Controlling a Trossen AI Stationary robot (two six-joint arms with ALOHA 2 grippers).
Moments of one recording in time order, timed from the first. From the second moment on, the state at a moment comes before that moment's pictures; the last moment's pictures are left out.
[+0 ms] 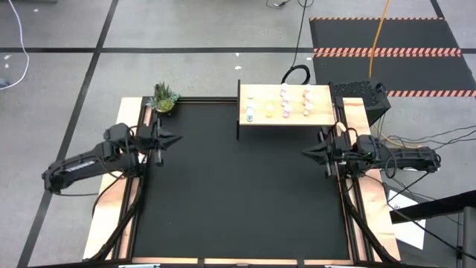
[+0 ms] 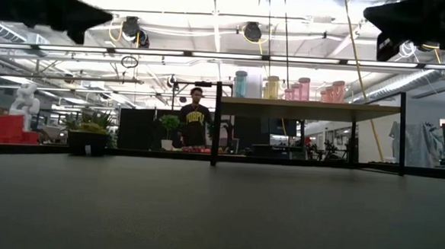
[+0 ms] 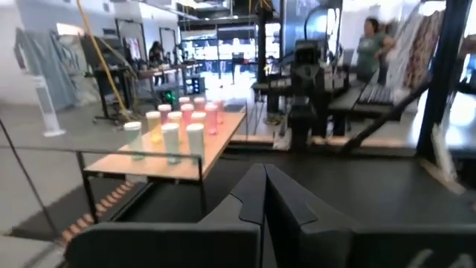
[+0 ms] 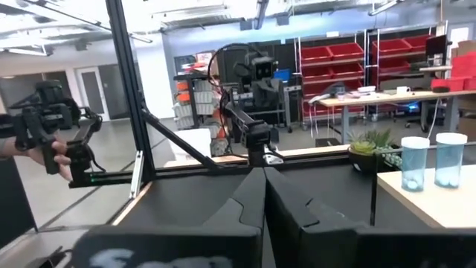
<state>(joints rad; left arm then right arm) 0.36 0.23 0.28 0.01 0.23 0.02 0.01 0.19 0.18 0.12 -0.02 0.13</state>
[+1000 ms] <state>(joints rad) 0.31 0.02 0.01 0.06 0.32 0.02 0.01 0.03 0.02 0.16 -0.03 0.06</state>
